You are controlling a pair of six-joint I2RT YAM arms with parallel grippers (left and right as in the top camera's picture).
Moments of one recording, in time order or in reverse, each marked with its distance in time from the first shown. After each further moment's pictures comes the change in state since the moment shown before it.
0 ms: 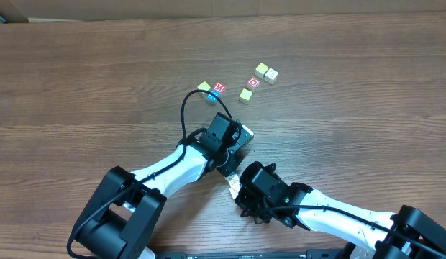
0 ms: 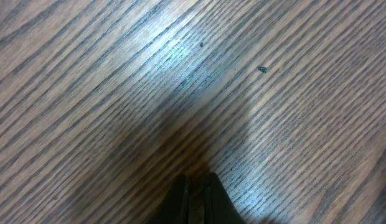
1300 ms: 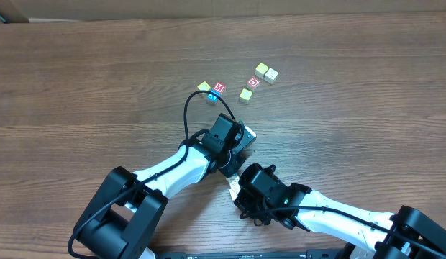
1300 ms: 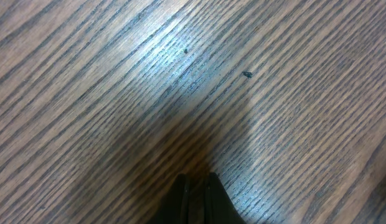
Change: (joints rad) left arm -0.019 0.002 0.000 0.011 -0.001 0.000; right arm 0.011 0.000 0.000 -0.004 -0.004 0.013
